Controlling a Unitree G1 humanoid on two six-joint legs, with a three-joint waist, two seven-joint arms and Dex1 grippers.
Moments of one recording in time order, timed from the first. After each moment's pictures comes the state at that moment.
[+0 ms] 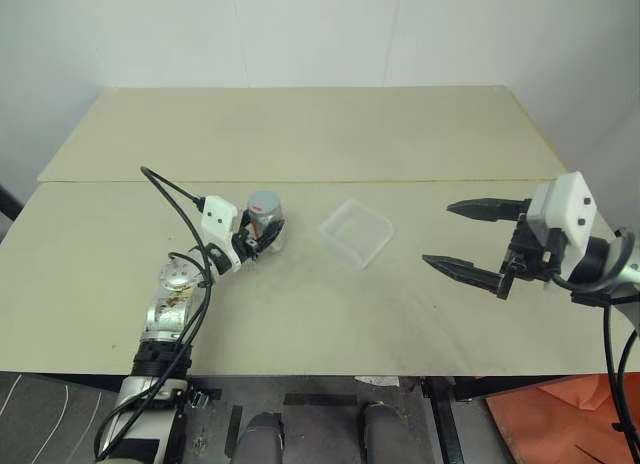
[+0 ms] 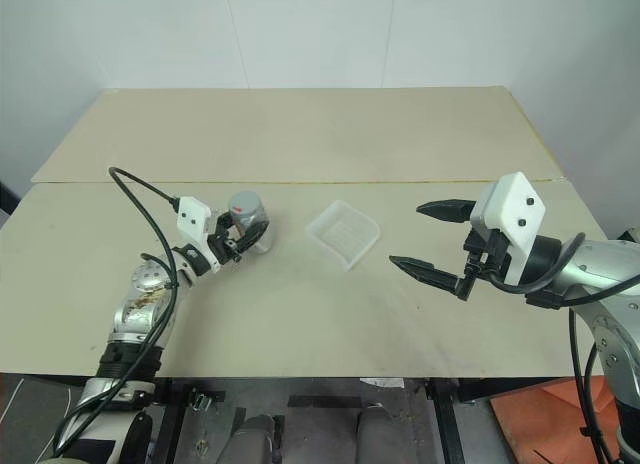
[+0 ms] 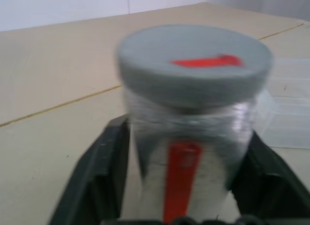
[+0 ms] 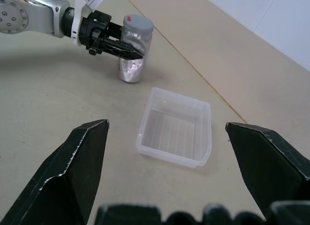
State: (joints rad) left arm -0.48 0.35 0.06 0.27 -0.26 0.10 -0.62; right arm -0.22 -0.95 -0.33 -0.57 0.65 0.61 0.90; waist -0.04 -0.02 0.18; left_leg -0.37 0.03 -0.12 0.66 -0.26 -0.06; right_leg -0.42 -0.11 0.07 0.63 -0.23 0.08
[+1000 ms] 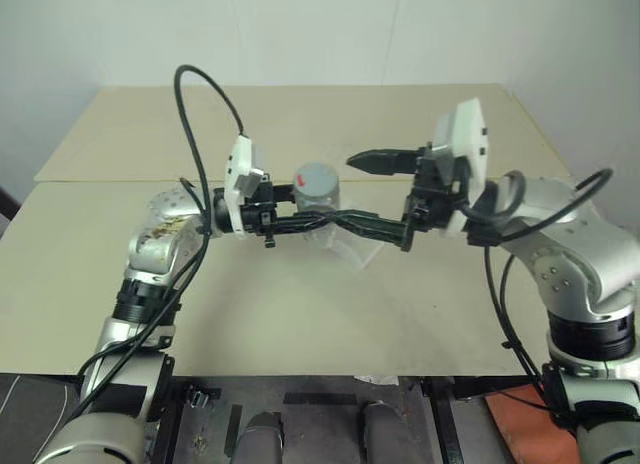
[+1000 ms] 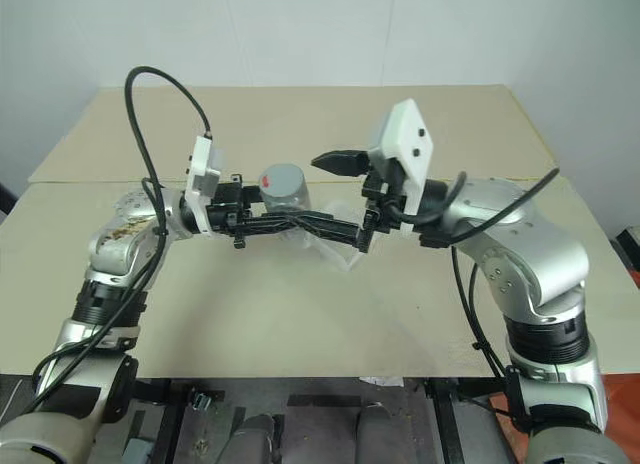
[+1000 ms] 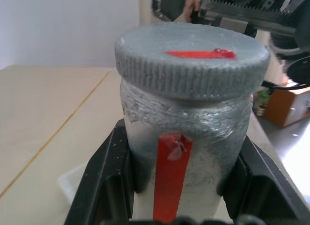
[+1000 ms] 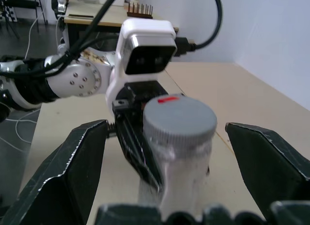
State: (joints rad) left arm -0.78 0.48 -0.07 0.18 -0.51 0.33 -1.28; right arm -0.75 -0.61 0.04 -0.44 0.68 0.73 0.77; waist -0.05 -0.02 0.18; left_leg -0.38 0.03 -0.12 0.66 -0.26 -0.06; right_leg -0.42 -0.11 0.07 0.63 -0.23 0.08
